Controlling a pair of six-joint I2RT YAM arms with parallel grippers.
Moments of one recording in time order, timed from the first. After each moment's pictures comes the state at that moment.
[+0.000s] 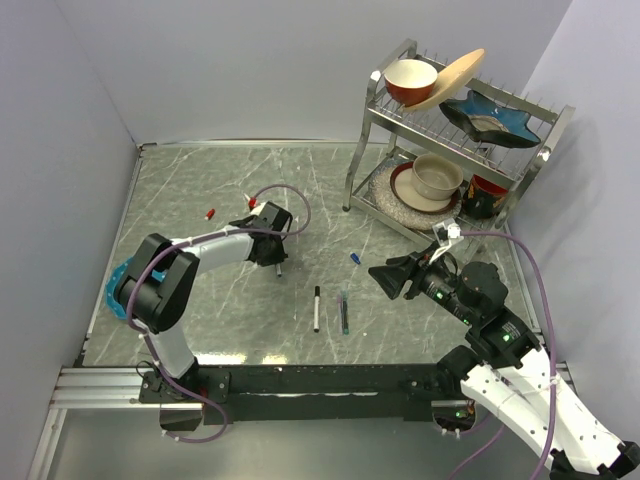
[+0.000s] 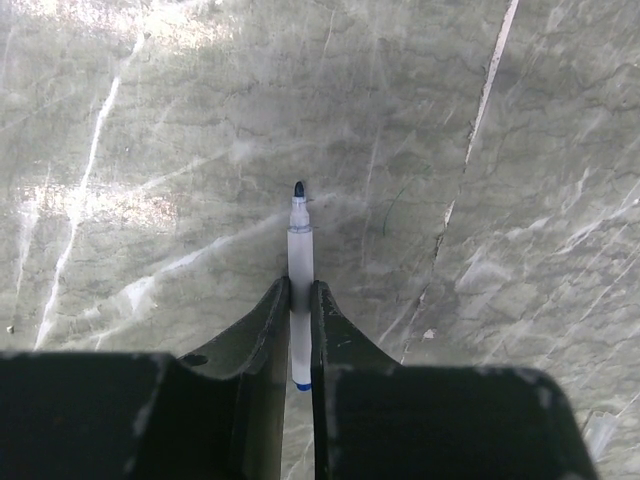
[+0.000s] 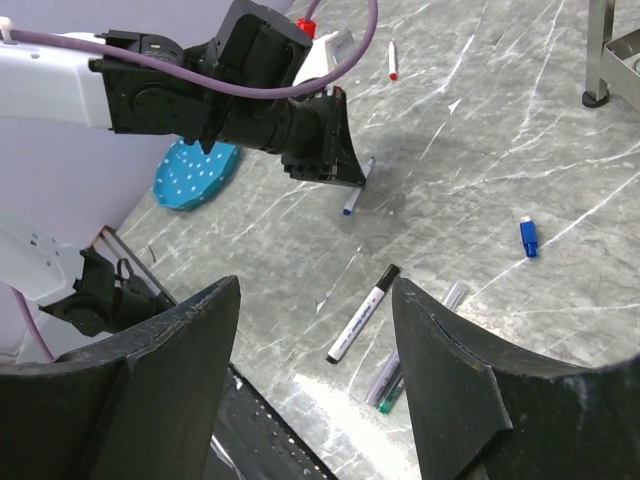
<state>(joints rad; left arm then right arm) -0.56 1.76 1.04 -0.35 -0.21 -0.75 0.59 0.47 0.63 -0.30 -0.17 0.48</state>
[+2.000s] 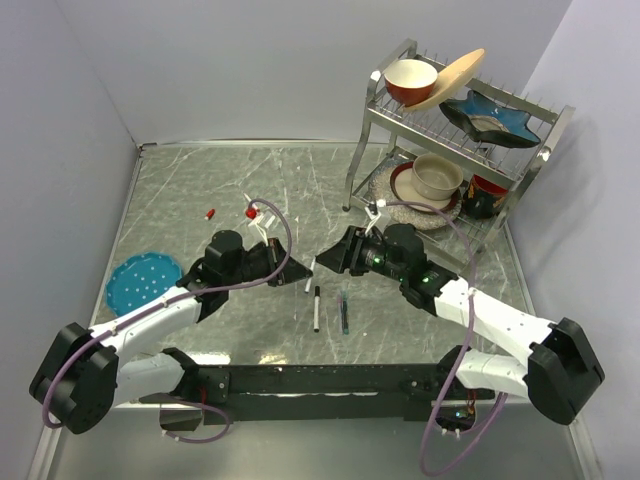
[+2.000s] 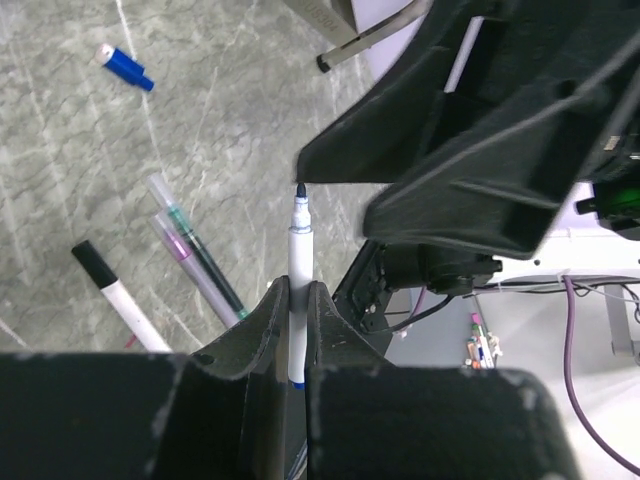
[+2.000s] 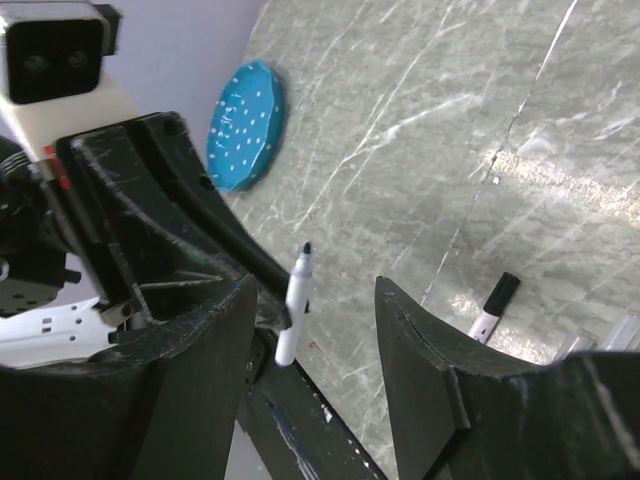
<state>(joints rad) -0.59 1.12 0.53 0.32 0.56 -0.81 0.68 1.12 0.64 0.18 -0.27 0.81</state>
